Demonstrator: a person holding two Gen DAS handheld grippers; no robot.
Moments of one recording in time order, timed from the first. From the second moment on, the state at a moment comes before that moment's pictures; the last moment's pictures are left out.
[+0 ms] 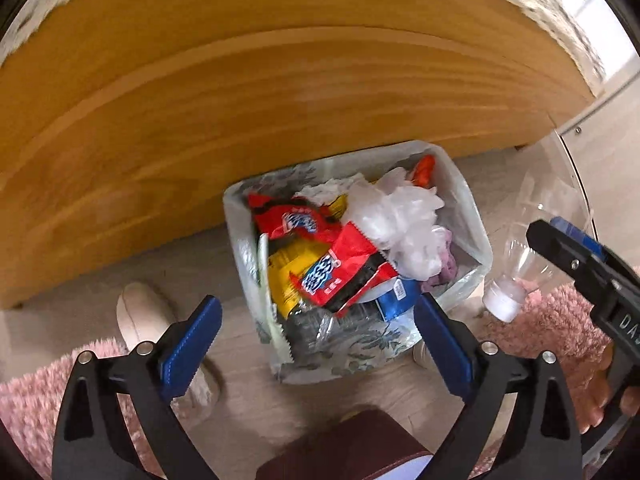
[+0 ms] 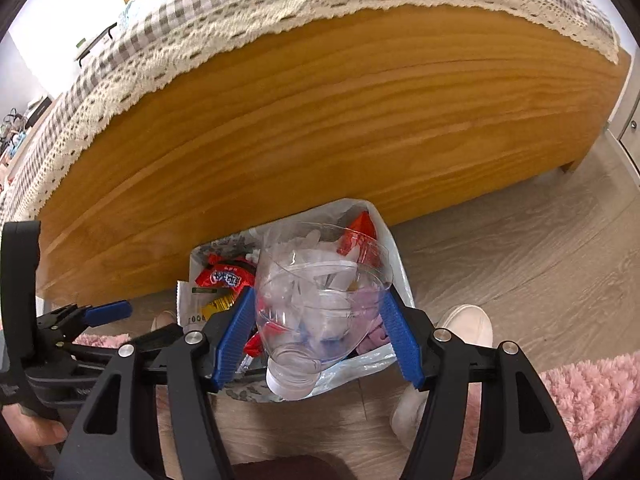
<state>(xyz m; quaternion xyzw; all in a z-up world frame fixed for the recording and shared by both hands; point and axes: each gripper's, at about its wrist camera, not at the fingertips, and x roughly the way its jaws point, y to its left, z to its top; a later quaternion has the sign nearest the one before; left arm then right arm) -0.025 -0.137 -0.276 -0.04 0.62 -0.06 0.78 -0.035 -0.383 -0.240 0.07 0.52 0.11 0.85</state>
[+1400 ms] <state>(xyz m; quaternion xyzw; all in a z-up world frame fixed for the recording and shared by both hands) -0.033 -0.108 -0.278 -0.04 0.60 -0.01 0.80 -0.018 -0.352 -0.265 0.00 0.57 0.09 0.81</state>
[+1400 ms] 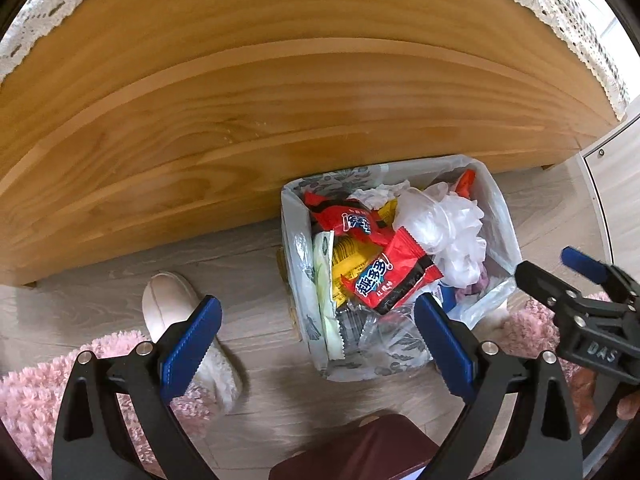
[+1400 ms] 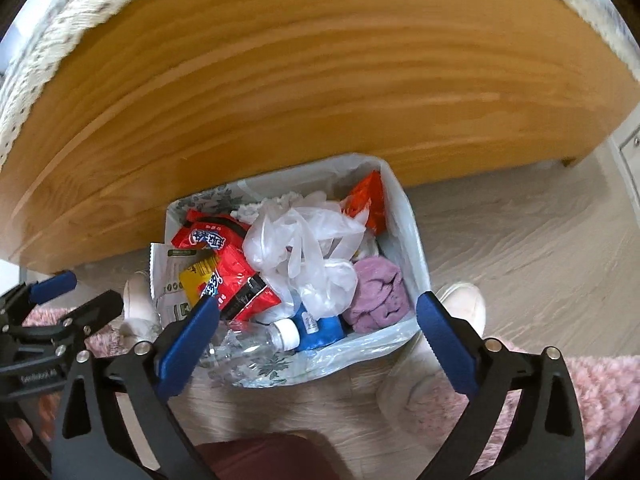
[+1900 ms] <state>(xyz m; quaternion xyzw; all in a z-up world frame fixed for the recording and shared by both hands) -0.082 -0.116 -0.184 0.00 0.48 -0.01 0.88 -0.066 -0.357 -0.181 -0.04 0.50 0.12 0.86</state>
